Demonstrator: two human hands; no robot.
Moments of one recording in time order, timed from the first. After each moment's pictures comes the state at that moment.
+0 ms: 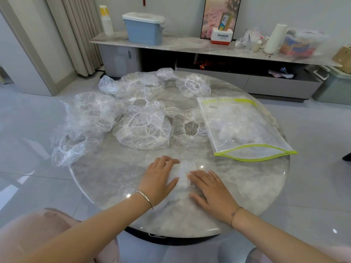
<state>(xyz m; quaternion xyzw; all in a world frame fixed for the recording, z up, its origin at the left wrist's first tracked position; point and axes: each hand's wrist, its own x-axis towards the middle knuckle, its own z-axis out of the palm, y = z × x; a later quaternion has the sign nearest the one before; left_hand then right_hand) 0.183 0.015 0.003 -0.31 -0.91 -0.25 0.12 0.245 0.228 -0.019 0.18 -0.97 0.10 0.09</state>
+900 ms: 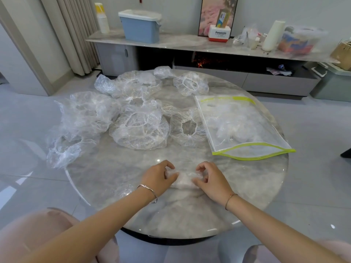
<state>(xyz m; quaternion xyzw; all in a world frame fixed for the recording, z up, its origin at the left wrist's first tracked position) 0.174 0.027 0.008 -0.14 -0.91 -0.38 -0.09 0.220 0.224 0.004 -0.04 -0.90 0.44 0.00</state>
